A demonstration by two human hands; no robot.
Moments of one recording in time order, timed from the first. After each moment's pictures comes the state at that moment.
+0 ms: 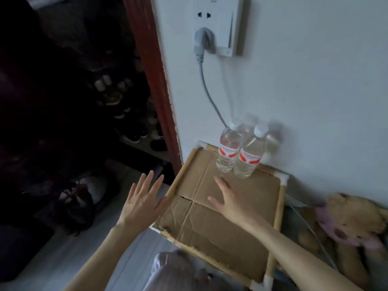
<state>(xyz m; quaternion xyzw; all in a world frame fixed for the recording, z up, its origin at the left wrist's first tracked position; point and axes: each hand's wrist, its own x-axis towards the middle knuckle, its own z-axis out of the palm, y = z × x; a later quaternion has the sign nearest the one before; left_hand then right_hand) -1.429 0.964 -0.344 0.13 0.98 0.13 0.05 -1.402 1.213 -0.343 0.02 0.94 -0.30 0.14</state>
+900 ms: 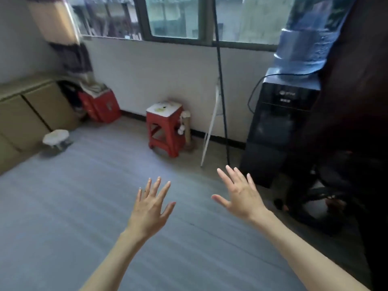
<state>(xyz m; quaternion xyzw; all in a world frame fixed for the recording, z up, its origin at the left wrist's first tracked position) -0.775 0.647 -0.293 -0.59 0.79 0.10 -0.10 -1.025 0.665 -0.258 -0.73 0.67 -0.07 0.11</state>
